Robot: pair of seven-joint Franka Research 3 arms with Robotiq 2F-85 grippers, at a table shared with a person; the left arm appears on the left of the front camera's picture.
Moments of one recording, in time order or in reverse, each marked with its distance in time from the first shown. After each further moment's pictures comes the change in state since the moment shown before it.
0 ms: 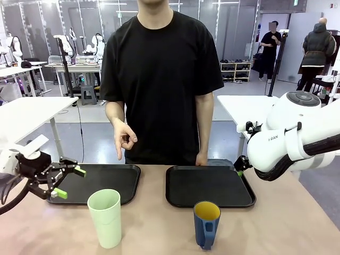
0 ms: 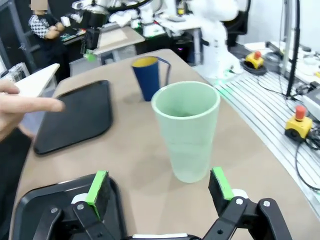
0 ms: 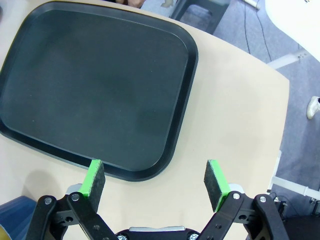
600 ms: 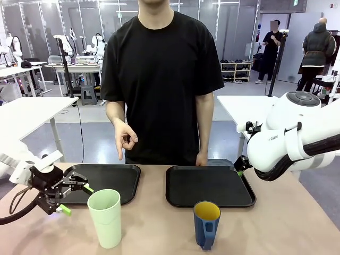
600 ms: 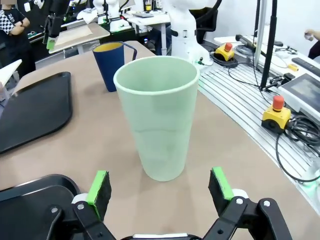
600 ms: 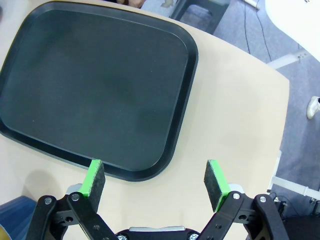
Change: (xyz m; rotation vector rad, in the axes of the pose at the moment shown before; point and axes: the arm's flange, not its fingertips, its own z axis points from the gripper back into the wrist) left arm -0.039 0.001 -0.041 -0.161 -0.003 0.050; right arm 0.000 0.000 0.000 0.000 0.000 0.000
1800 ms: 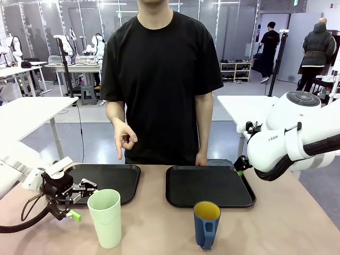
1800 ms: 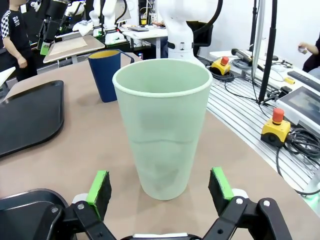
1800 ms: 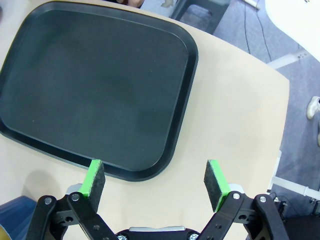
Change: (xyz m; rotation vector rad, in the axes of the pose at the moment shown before) left arm -0.016 0.009 -0.031 -0.031 -0.084 0.029; right arm 0.000 0.000 0.000 0.000 0.000 0.000
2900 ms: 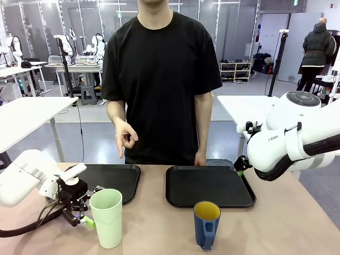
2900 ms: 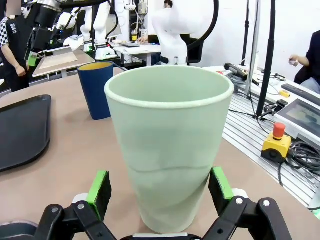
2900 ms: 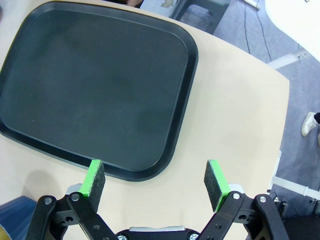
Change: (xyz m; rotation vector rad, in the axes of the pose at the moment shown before) left arm -0.012 0.016 -0.051 -0.063 -0.098 0.014; right arm 0.000 0.000 0.000 0.000 0.000 0.000
